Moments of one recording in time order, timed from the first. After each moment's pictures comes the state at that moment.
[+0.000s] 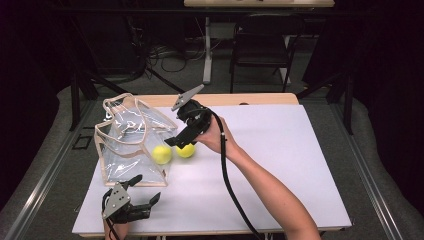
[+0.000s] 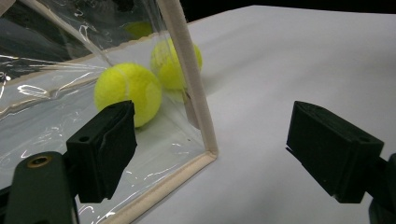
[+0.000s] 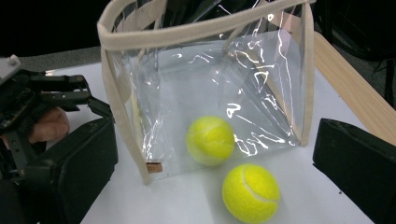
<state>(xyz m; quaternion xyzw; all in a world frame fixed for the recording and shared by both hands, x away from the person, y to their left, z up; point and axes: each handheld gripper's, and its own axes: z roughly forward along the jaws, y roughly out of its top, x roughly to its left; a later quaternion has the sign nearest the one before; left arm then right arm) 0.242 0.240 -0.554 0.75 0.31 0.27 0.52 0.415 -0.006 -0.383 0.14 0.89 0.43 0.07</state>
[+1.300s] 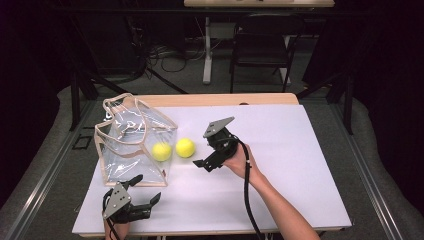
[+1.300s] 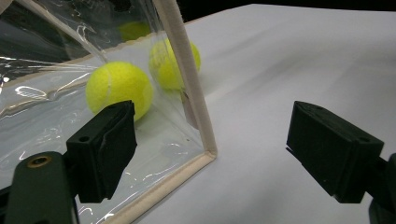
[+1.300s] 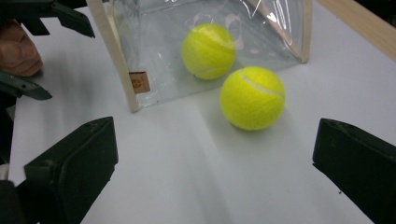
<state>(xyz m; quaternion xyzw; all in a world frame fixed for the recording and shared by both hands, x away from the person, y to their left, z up) 0.242 0.240 -0.554 0.75 0.30 0.27 0.51 0.390 -0.075 -0.463 0.19 0.89 0.42 0.07</state>
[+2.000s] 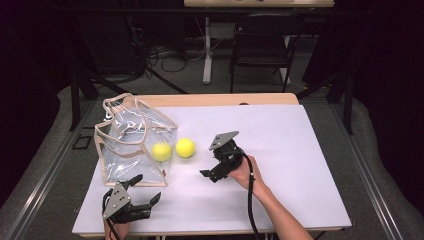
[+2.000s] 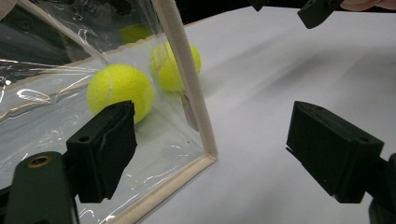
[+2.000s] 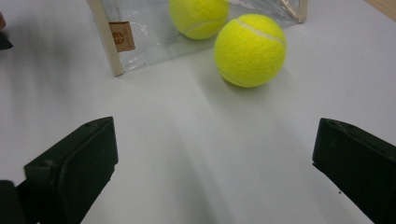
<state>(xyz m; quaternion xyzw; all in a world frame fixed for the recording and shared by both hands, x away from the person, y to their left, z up) 0.243 0.240 -0.553 0.75 0.30 0.27 0.52 0.375 -0.089 -0.498 0.21 0.89 0.40 0.10</state>
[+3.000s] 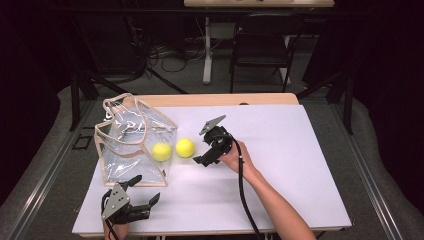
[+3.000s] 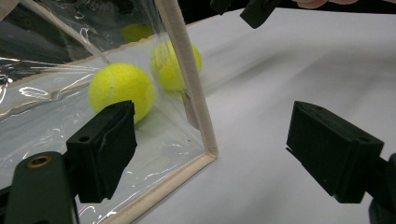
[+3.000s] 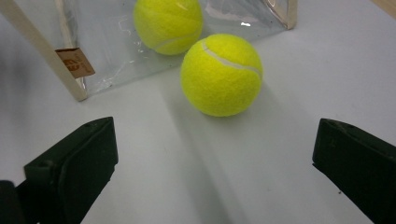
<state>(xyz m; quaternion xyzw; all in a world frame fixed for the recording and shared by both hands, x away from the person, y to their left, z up) 0.241 0.241 -0.554 0.75 0.30 0.27 0.52 0.426 -0.062 -0.494 0.22 0.90 0.37 0.07</state>
